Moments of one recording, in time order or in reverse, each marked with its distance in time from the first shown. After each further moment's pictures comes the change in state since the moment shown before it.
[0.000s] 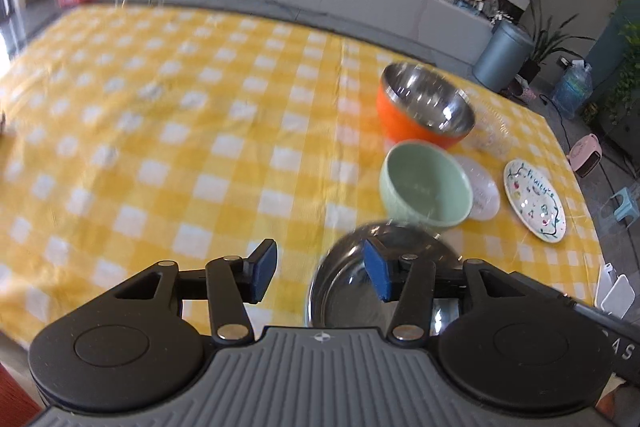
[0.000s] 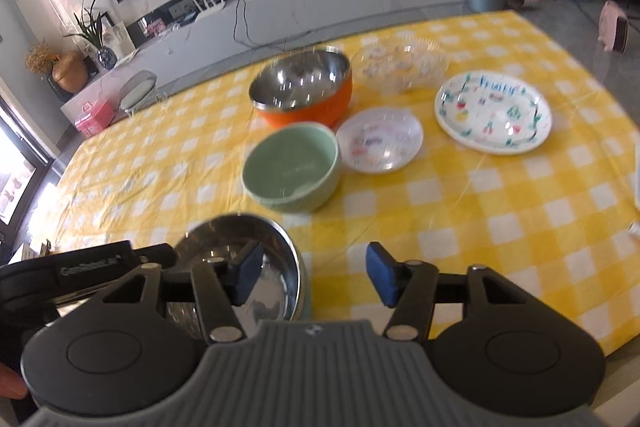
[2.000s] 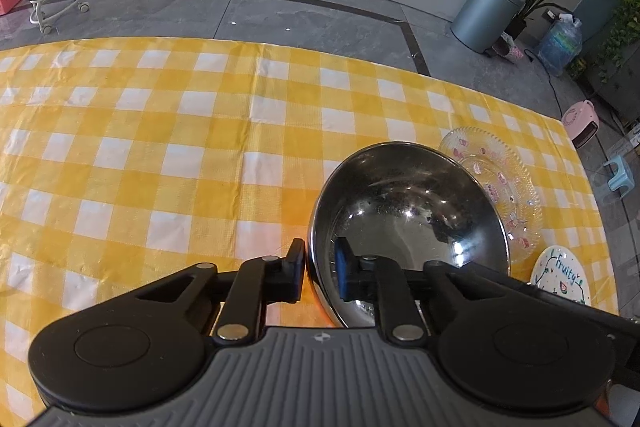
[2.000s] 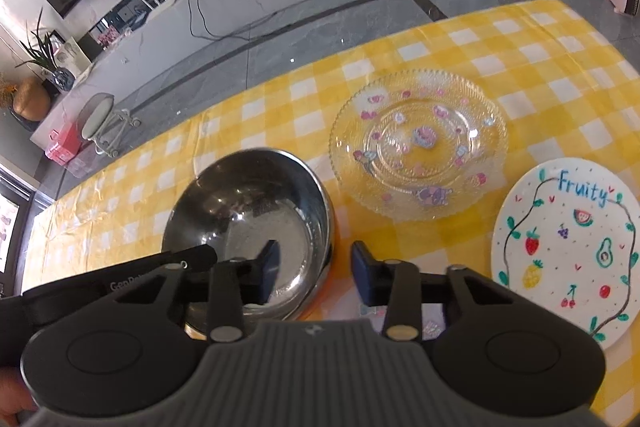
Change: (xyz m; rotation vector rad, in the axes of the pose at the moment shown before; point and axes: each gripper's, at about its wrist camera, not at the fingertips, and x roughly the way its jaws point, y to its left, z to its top) left arm 0.190 -0.057 0.146 0.089 0.181 -0.081; right arm 0.178 -0.025 0.168 0.145 0.142 -0.021
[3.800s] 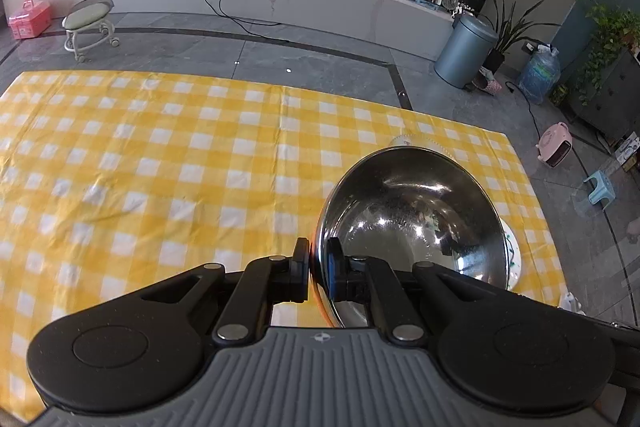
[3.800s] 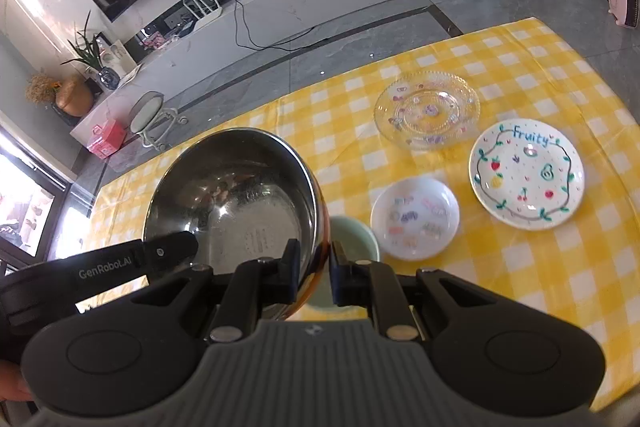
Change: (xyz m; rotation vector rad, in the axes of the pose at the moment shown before) left arm -0.177 -0.004 -0.077 -0.005 -0.128 0.000; right arm -0.163 0.031 -0.089 -0.040 -0.056 0.088
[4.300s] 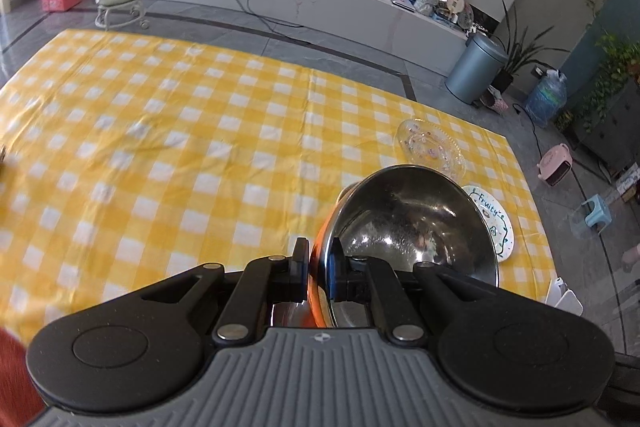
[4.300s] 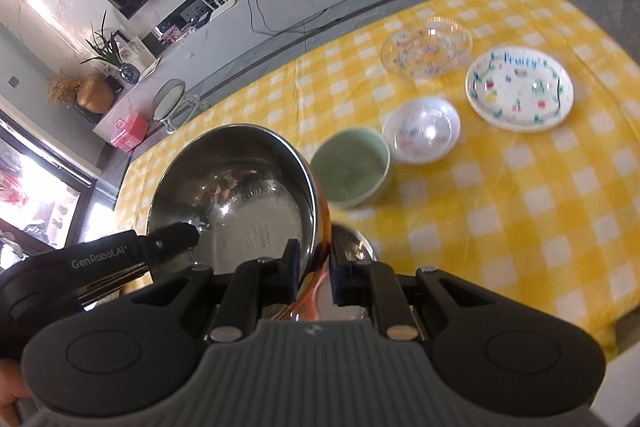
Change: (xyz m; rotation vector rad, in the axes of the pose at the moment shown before) left arm -0.043 0.024 -0.069 -0.104 -0.039 0.004; right arm -0.040 -0.007 -0.083 0.063 0.039 0.084
